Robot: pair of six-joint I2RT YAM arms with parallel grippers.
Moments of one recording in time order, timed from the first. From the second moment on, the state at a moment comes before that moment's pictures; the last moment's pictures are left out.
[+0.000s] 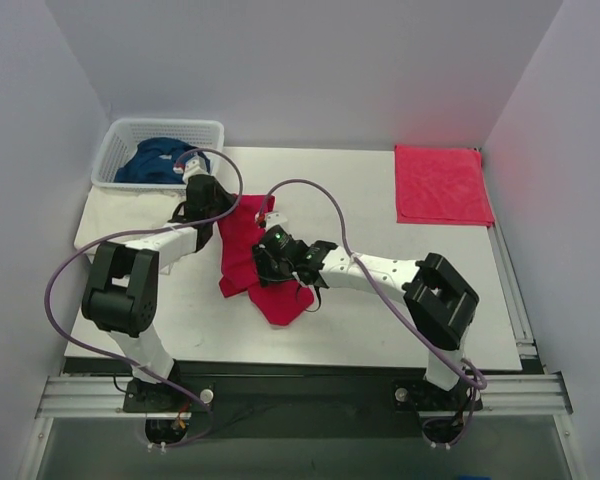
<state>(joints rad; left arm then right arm) -0.25 1.75 1.03 0.28 -0.11 -0.72 0.97 1.83 1.26 -0.26 0.19 0.48</state>
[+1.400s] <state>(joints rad) -0.19 1.36 0.84 0.21 0.13 -0.68 0.84 1.38 1.44 -0.50 0.59 0.32</state>
